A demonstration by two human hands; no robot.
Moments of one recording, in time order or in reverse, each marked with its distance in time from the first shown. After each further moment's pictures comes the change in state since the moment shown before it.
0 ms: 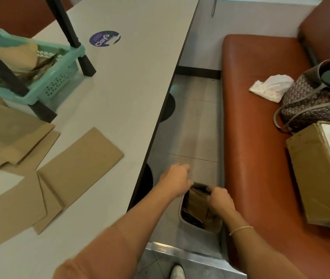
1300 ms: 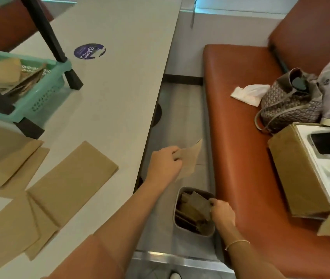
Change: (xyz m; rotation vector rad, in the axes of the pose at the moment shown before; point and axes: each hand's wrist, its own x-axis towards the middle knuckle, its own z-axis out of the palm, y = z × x) left_hand -0.005 0.012 -0.049 -0.288 0.339 0.087; right_hand -0.023 0.025 0.010 -0.018 0.113 0.097
